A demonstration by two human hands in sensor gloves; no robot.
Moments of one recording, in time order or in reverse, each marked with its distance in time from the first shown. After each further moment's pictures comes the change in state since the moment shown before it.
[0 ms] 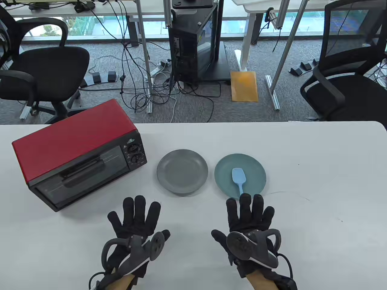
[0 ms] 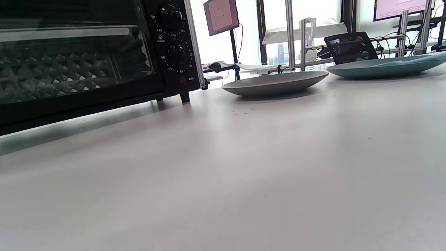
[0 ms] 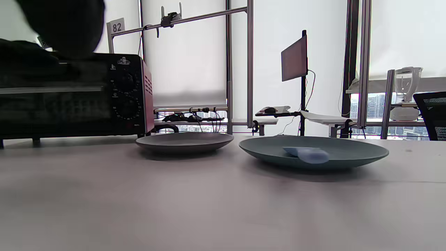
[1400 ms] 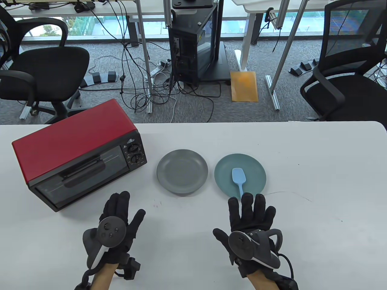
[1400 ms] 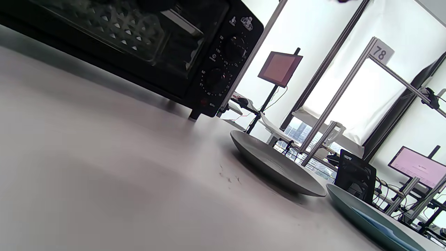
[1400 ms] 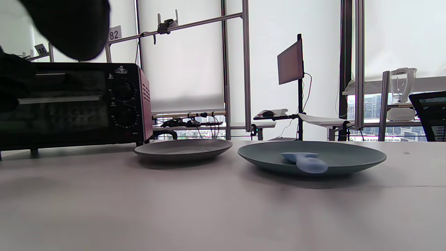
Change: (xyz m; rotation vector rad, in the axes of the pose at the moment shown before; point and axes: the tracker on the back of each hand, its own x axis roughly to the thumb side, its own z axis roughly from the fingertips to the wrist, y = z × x) left_hand -0.081 -0.002 -0.011 0.107 0.167 0.718; right_hand -0.004 -0.002 0.001 -0.022 0.013 -0.022
